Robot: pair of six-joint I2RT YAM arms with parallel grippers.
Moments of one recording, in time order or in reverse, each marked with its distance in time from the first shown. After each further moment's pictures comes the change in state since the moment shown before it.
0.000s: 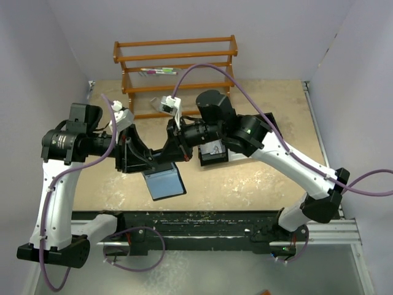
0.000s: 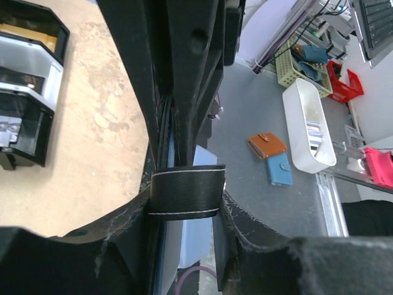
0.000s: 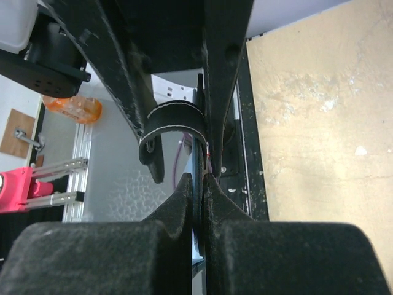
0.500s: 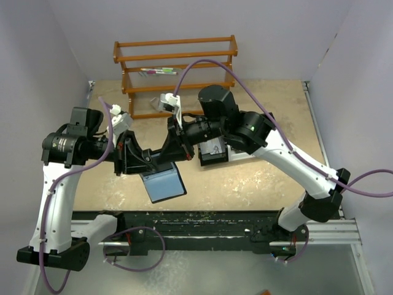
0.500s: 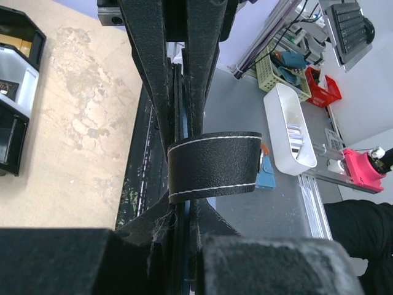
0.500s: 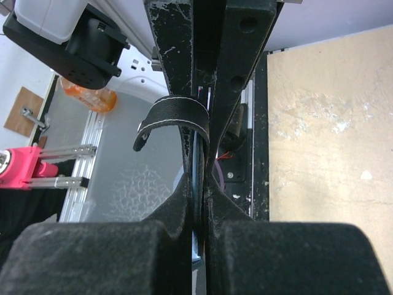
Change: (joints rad) left arm 0.000 -0.020 -0.044 -0.060 0.065 0.036; right arm -0.003 0.024 0.094 -0.035 -0.098 -0.069
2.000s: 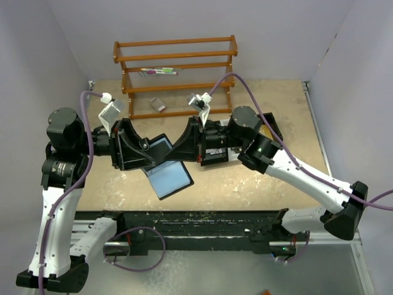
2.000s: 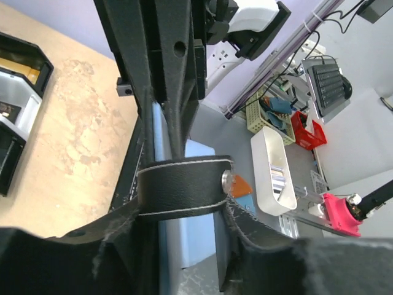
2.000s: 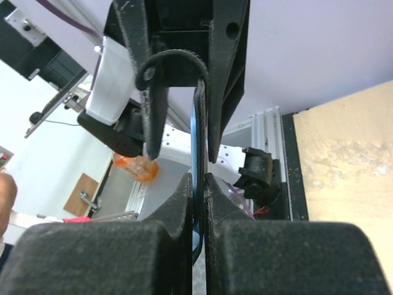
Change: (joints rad) left arm 0.002 -0.195 -0.208 0.999 -0.023 -1.063; right arm -0.072 -0.270 -0.595 0.810 -0.016 0.496
